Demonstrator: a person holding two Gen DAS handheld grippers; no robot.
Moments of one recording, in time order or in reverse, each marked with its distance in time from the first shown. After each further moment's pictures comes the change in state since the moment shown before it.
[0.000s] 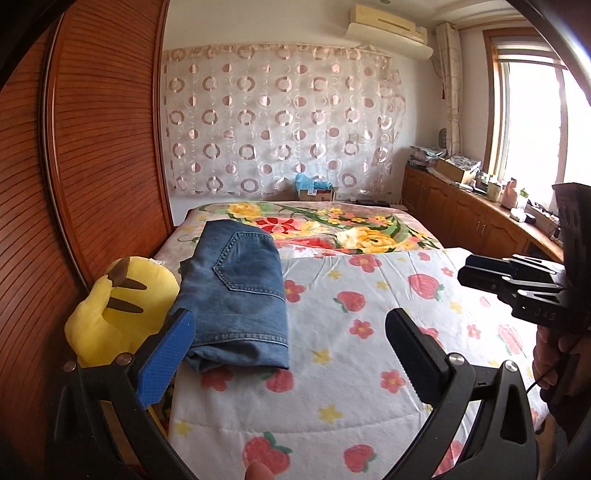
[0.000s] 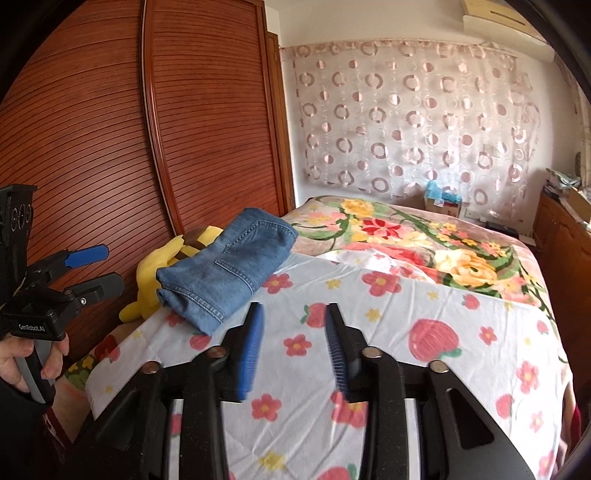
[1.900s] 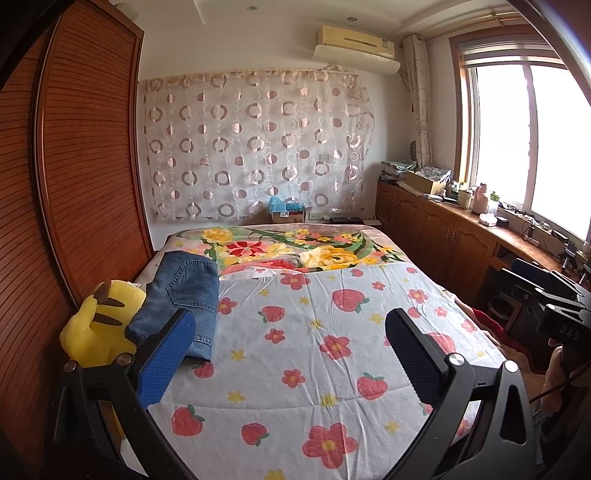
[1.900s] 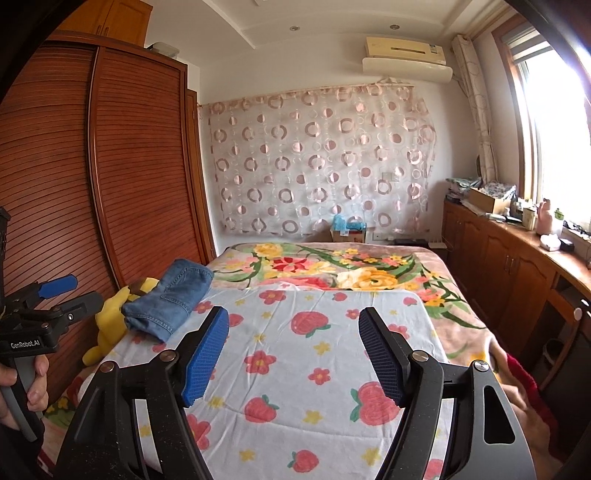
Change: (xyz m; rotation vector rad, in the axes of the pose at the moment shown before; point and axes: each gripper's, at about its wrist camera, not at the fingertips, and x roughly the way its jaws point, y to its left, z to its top) left arm -0.081 -0.103 0.006 0.039 -0.081 -0.059; right arm -0.179 0.019 -0.054 0.115 -0.184 -0.273
